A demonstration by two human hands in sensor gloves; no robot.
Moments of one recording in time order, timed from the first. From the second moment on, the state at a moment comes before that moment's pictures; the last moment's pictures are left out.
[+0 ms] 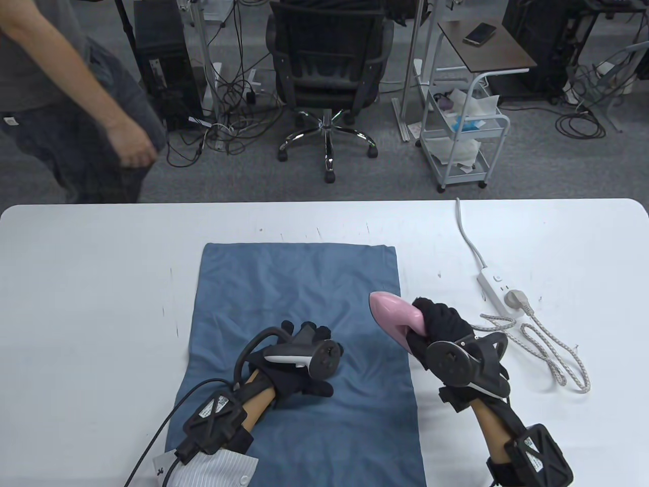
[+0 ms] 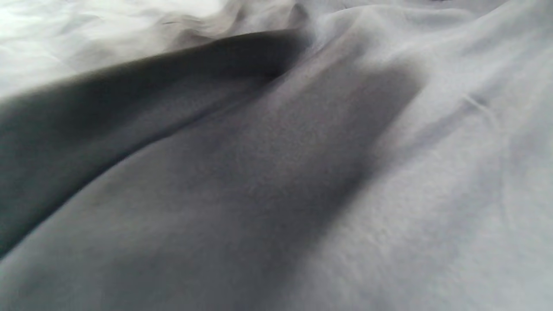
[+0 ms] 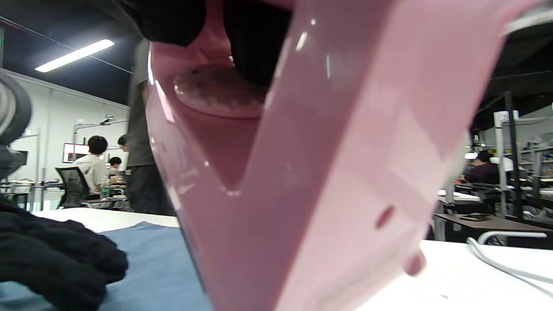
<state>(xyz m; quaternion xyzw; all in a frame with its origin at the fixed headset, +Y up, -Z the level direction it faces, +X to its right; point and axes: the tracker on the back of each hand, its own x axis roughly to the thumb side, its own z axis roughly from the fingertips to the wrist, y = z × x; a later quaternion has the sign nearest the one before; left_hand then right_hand) -0.079 -0.761 -0.356 -0.26 -0.35 -0.10 0.90 0.168 -0.662 -0.313 0.21 -0.20 0.95 0.08</state>
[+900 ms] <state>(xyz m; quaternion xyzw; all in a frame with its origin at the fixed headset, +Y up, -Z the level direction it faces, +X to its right) -0.063 -0.786 -0.417 -0.30 -0.27 -0.06 0.91 0.066 -0.701 -0.255 0.49 -0.04 0.87 -0.06</state>
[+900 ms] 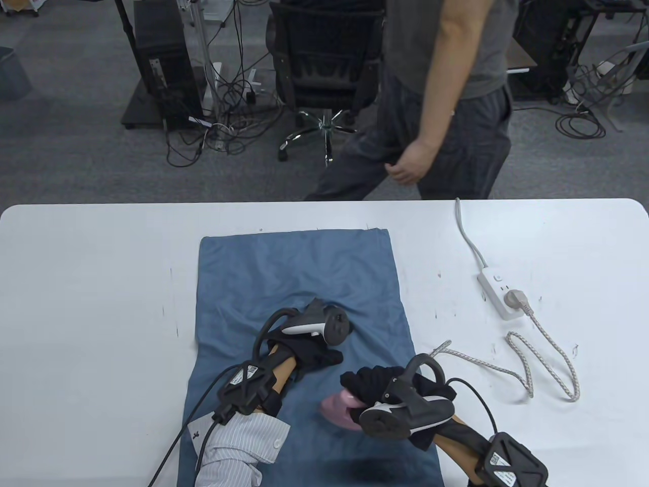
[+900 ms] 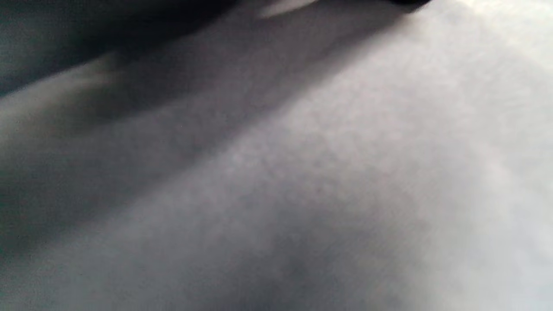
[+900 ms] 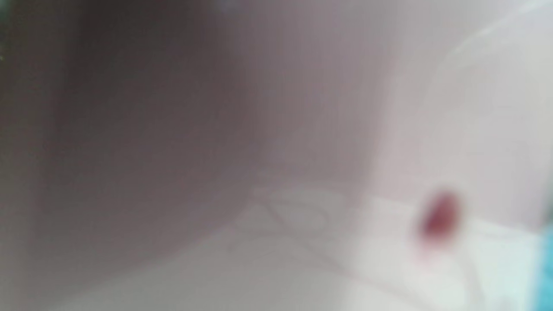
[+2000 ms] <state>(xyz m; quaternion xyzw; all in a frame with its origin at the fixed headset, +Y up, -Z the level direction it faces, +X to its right) -0.174 -0.749 -0.331 -0.28 -0.26 -0.20 0.90 0.085 -0.724 -0.287 0.36 -0.12 0.91 -0.19</state>
